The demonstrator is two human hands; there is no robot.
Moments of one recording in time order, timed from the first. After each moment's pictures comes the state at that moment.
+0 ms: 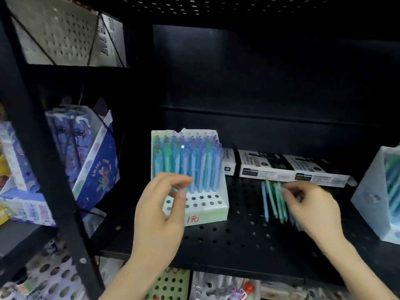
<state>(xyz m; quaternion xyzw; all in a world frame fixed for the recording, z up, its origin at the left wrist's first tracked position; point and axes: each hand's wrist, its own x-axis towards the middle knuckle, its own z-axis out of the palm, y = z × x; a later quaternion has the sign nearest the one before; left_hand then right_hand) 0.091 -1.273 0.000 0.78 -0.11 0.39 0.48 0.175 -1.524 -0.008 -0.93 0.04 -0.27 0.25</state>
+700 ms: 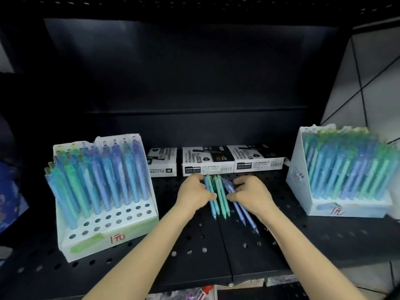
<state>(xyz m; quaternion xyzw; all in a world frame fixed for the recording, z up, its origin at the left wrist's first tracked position) 0.233 -1.432 -0.018 0.87 0.01 -0.06 0.48 0.216 -1.573 -0.021 -0.92 0.09 -0.05 0.38</state>
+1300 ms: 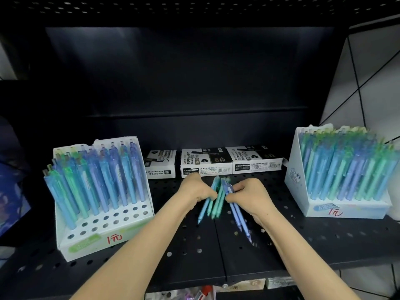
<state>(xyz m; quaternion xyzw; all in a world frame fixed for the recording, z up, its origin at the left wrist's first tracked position) 0.255 -1.447 -0.007 0.92 0.04 -0.13 0.36 0.214 -1.579 -0.026 -0.87 0.08 -0.06 0.49</state>
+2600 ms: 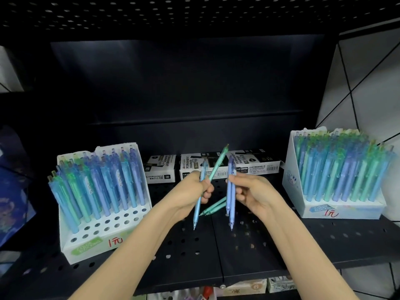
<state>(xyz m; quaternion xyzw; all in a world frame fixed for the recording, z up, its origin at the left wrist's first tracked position) 0.213 -1.433 0.011 0.75 -0.09 -0.12 0.64 0.204 -1.593 -0.002 -0.57 0.05 0.03 0.82</state>
